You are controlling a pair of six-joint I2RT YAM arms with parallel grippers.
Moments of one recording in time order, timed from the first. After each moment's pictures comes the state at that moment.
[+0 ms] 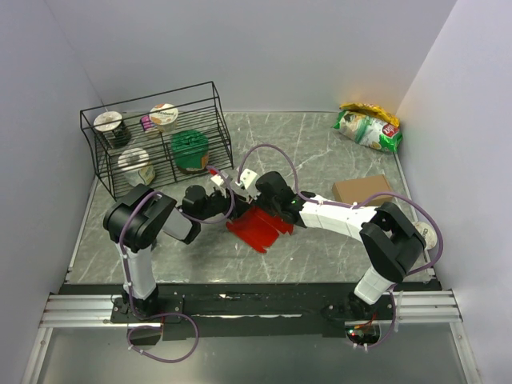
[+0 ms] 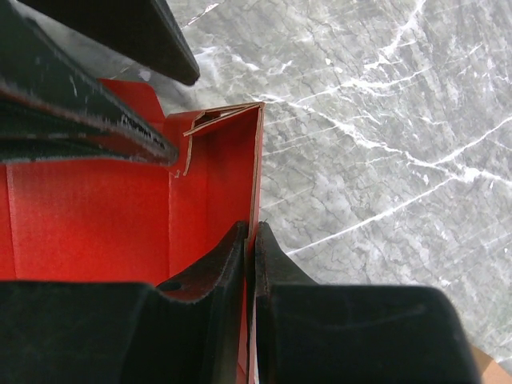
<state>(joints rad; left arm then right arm) -0.49 1.90 0.55 1.19 0.52 -0.29 0.80 1.63 0.97 -0.12 0.19 -0.33</state>
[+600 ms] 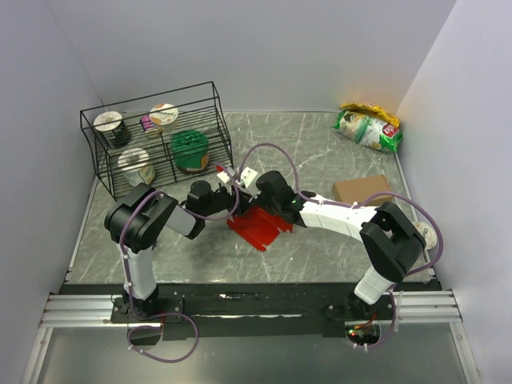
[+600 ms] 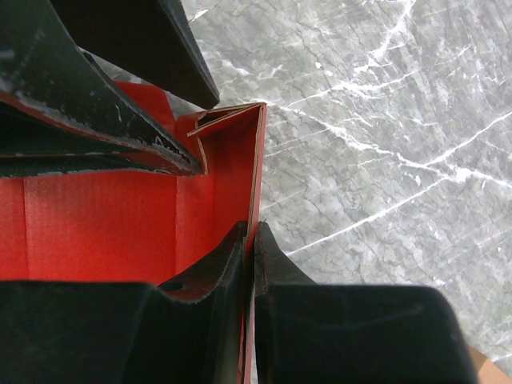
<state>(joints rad) -0.51 1.90 0.62 1.12 0.52 -0.25 0.79 1.63 0.97 -0.11 0.20 -0.33</state>
